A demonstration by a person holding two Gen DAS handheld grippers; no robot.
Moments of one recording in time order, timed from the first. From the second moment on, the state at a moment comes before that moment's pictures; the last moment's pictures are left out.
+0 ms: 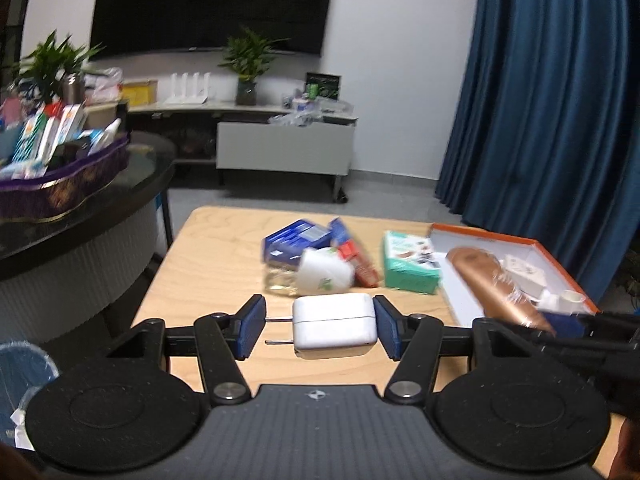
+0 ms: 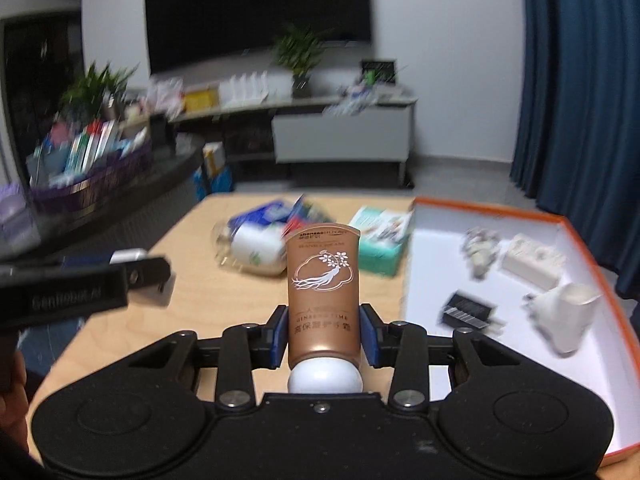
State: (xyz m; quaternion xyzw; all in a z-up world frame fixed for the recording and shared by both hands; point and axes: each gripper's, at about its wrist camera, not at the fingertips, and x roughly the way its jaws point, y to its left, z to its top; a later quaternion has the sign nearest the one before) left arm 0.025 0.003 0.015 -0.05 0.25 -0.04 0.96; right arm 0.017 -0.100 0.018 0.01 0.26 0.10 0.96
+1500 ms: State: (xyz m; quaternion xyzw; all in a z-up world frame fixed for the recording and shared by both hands) left arm 0.045 -0.152 0.002 -0.02 0.29 -0.16 0.94; right arm 0.000 -0.262 0.000 0.07 0.26 -0.03 0.96
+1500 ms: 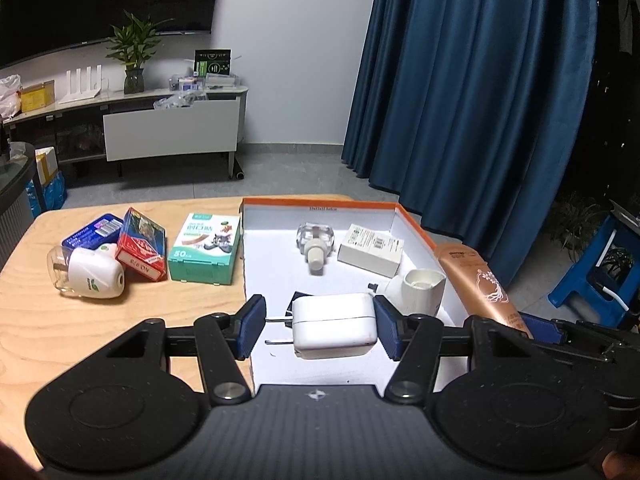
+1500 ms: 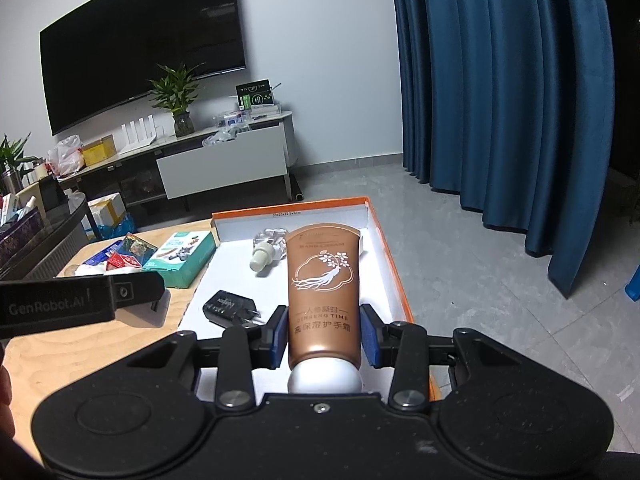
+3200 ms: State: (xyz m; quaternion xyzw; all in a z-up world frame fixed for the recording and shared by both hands) left arm 0.048 -0.157 -0.006 -0.02 0.30 -0.16 0.94; right arm 0.013 -0.261 -0.008 0.06 0.27 -0.04 0.96
